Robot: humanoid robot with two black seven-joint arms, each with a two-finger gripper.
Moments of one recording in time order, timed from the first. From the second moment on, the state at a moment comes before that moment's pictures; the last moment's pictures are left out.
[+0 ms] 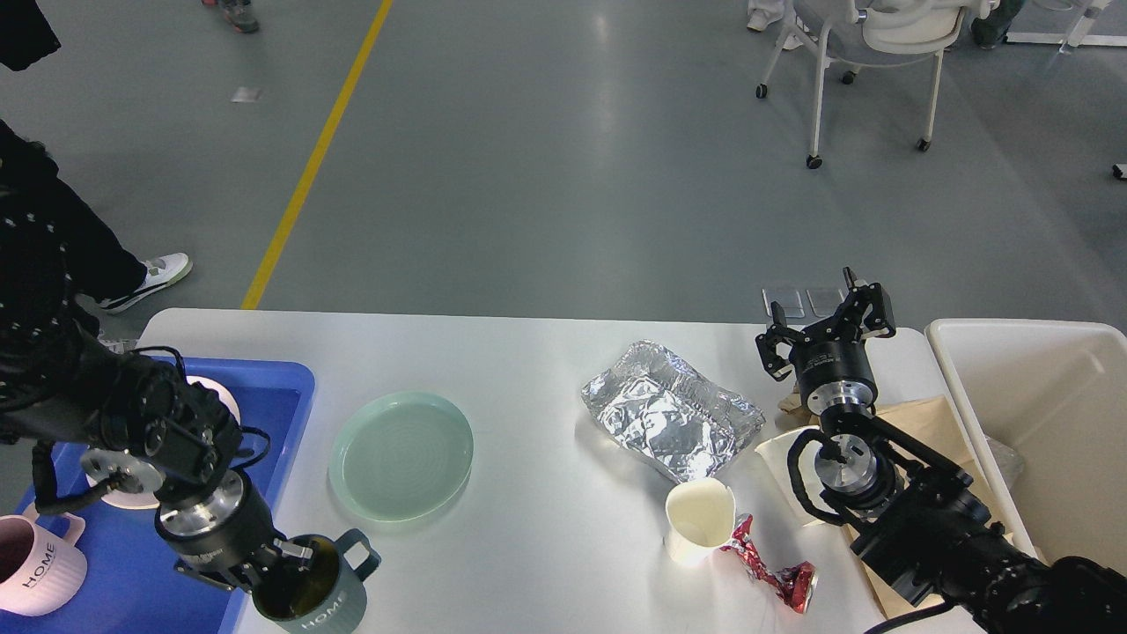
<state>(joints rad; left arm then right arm) -1.75 0.23 1.49 -1.44 0.14 -0.51 -0.22 0.60 -0.08 0.74 0.51 0.13 0.20 0.57</state>
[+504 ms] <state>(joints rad) -2.31 0.40 1.49 -1.44 0.19 -0.96 -0.34 0.60 -0.08 0.74 0.51 0.14 0.20 0.57</state>
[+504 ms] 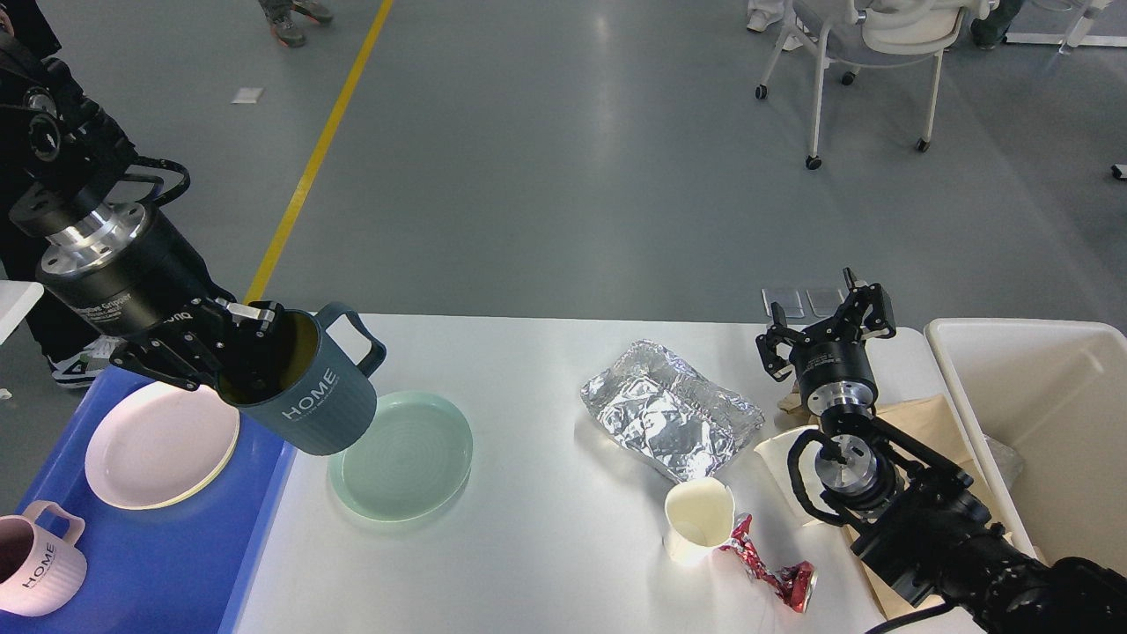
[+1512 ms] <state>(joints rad) -1.59 0.41 1.71 -1.36 0.18 -0.24 -0.32 0.60 -0.08 0.74 0.51 0.14 0.20 0.57</state>
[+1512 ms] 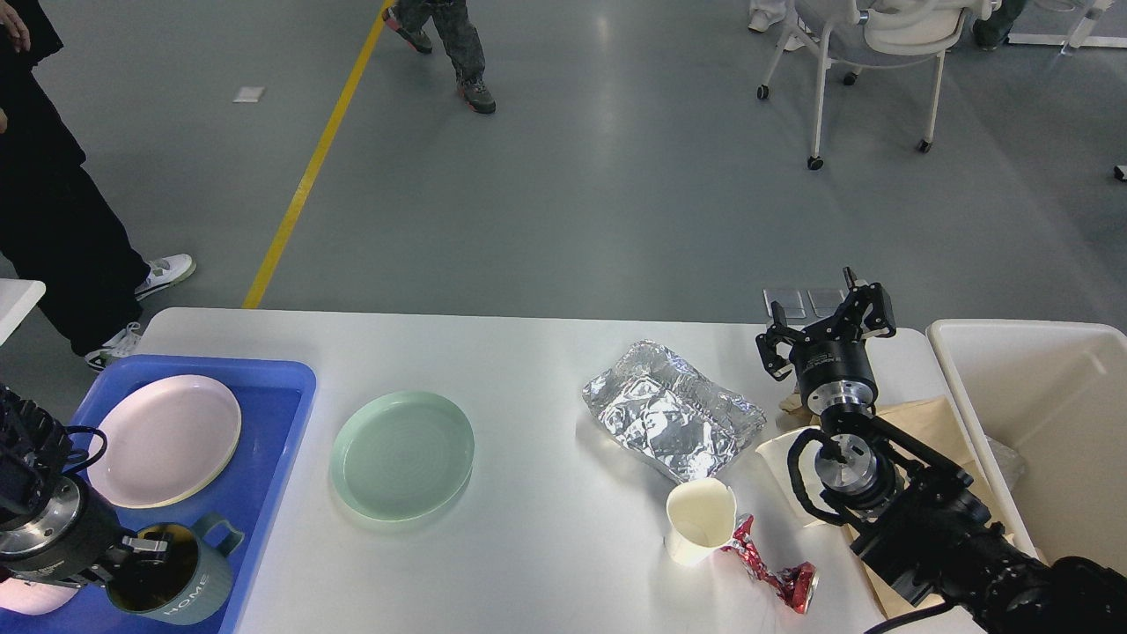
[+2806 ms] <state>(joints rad) -1.43 0.44 1.68 -1.19 0.17 -0.18 -0.27 0.60 -0.08 0.74 0.51 0.14 0.20 0.57</state>
